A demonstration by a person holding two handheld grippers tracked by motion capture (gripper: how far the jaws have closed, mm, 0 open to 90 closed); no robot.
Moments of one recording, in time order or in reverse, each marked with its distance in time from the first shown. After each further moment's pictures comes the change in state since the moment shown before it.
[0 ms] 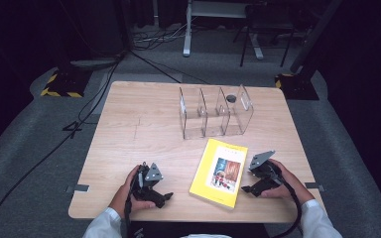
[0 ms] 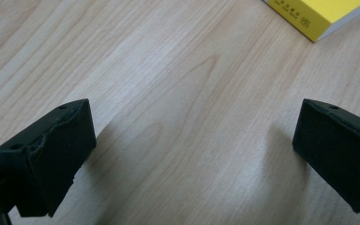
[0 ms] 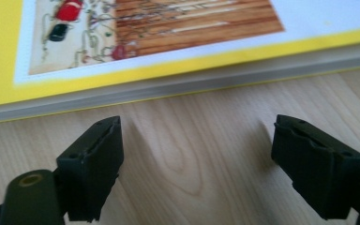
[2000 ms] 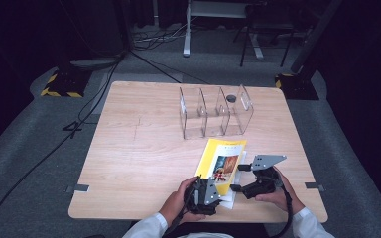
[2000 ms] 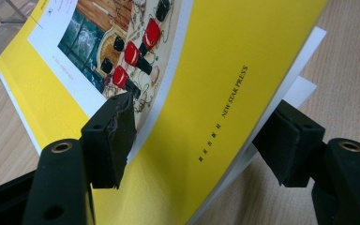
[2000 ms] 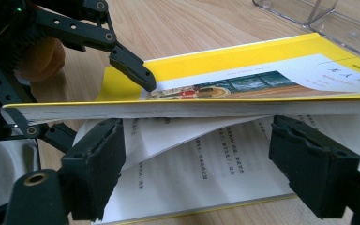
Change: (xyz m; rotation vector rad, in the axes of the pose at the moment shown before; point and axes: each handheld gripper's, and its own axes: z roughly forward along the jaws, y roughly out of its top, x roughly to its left) left arm -0.114 0.084 0.055 -0.131 0.062 0.257; right arm 0.035 0.015 -0.026 -0.402 0.066 0.049
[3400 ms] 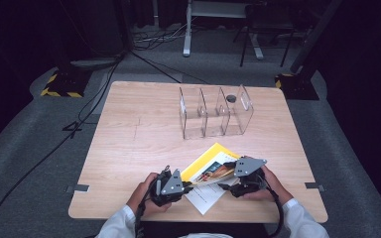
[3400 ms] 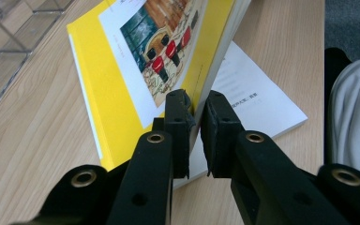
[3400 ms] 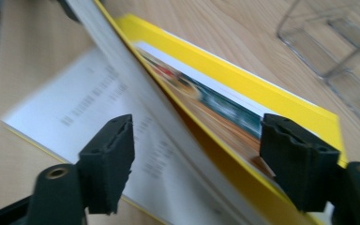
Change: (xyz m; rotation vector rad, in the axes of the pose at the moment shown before) left arm 0.062 -0.046 -0.072 -0.043 -0.150 0.016; right arm 0.010 0.016 0.035 0.038 -0.059 -0.312
